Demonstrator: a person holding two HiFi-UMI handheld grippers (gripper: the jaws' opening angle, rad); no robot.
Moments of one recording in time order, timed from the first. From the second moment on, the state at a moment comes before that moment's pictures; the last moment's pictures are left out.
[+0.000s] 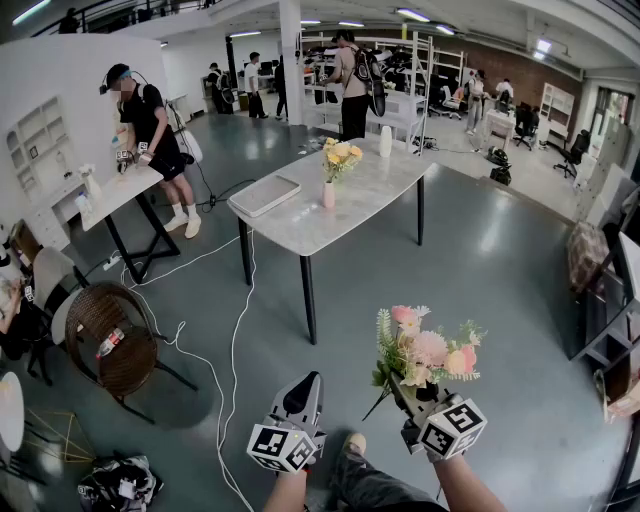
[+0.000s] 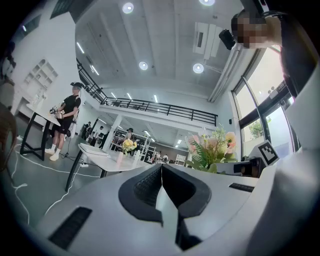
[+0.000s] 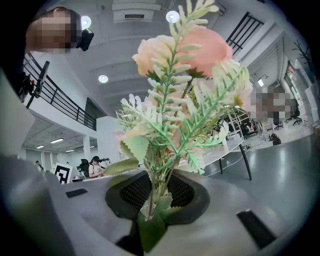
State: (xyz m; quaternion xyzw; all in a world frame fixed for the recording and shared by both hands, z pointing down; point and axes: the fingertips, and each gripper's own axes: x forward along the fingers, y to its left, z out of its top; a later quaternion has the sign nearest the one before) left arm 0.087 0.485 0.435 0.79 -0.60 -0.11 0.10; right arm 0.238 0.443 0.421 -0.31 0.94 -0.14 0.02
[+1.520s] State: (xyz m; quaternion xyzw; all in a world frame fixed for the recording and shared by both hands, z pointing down) left arm 0.059 0.201 0.445 0.80 -0.58 -0.07 0.10; right arm 0.189 0.174 0.432 -0.44 0.89 -0.09 -0.01
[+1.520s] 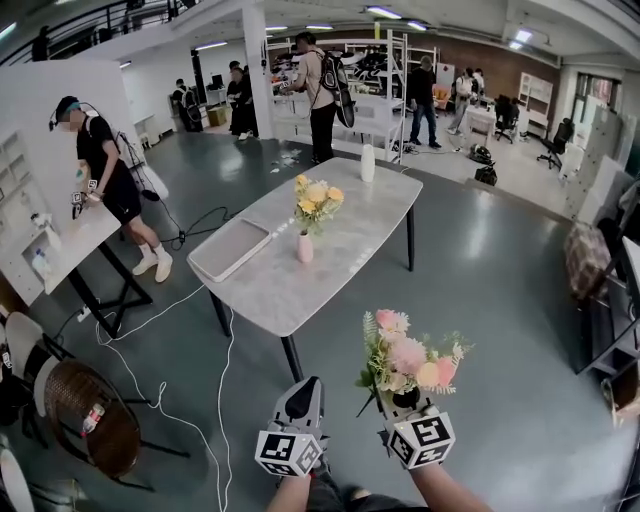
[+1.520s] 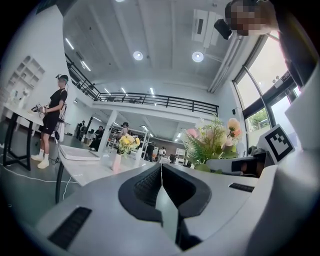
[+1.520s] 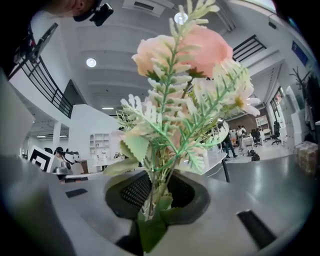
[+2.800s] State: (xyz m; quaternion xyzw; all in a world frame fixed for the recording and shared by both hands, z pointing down) left arm -0.001 -0.028 0.465 0.89 -0.46 -0.01 0.08; right arm 0.097 -0.040 0.457 -0.53 0.84 -0.12 -0.01
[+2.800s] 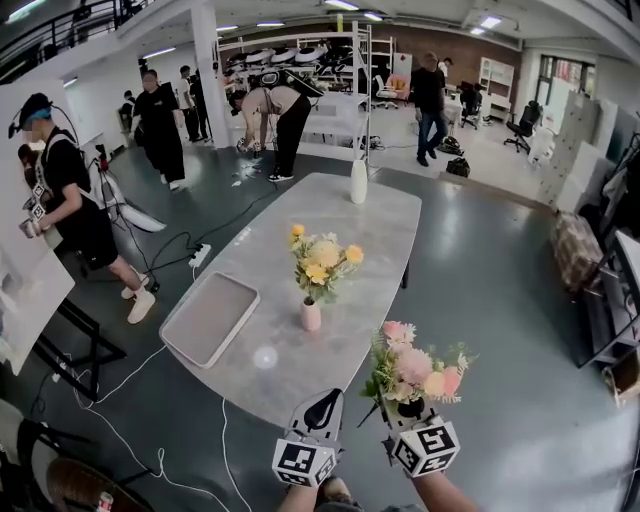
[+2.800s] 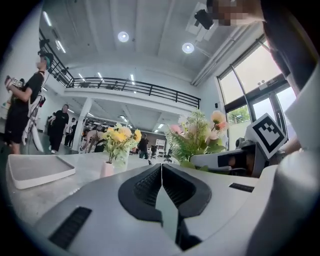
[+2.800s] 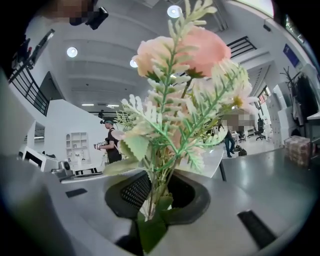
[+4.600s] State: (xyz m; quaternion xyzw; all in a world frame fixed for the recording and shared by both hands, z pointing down) left arm -0.054 -0.247 0.529 0.83 -0.55 0.11 0.05; right arm 0.062 -0.186 0.496 -0.47 0.87 -0.15 -0.03
